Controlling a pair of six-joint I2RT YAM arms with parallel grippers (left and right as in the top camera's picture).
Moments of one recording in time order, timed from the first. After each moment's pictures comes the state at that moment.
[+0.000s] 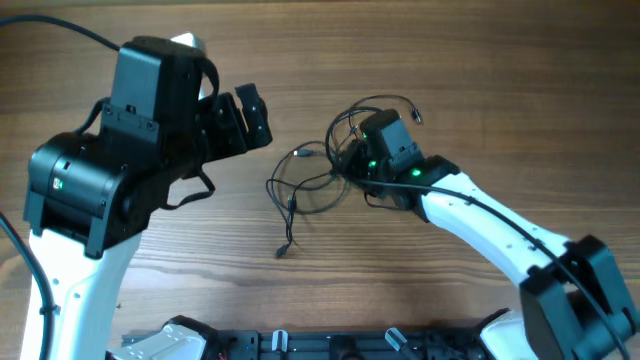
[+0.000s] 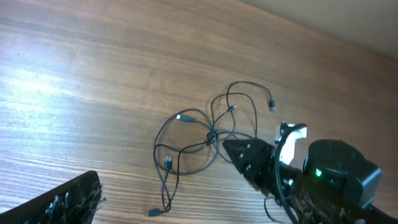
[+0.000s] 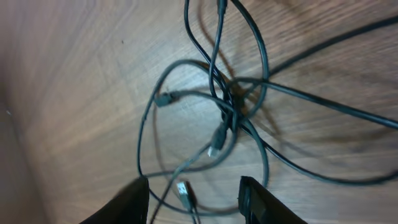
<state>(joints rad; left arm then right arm) -0.40 1.37 1.92 -1.42 -0.08 -0.58 0.56 1.61 0.94 -0.27 -0.16 1.11</state>
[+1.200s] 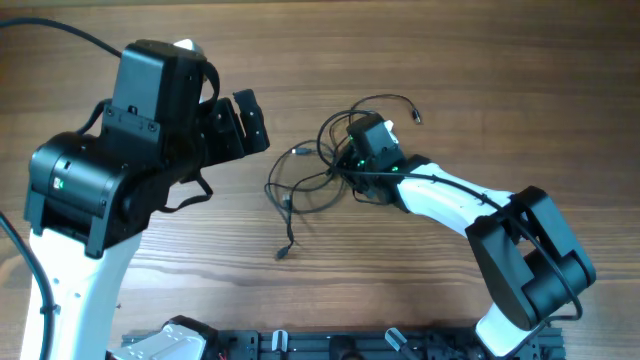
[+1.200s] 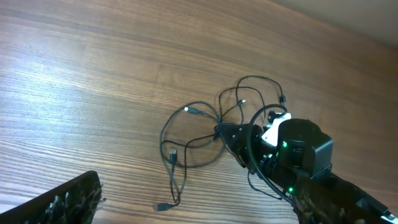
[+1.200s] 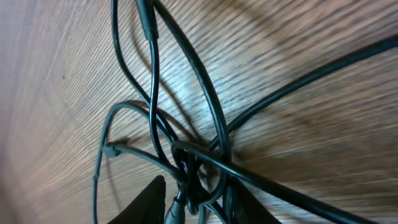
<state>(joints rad) -0.40 1.37 1.92 -1.46 -0.09 -0.58 0.56 1.83 0.94 -0.08 -0.13 1.20</state>
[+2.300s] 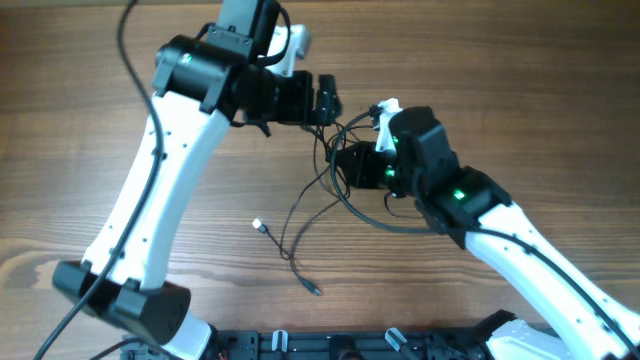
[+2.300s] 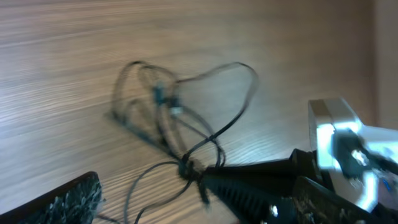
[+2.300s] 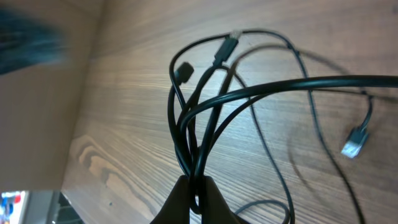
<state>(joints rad) -0.39 1.74 1.92 -1.29 0.40 -0.27 0.56 1.29 0.96 -0.34 -0.31 0.68</state>
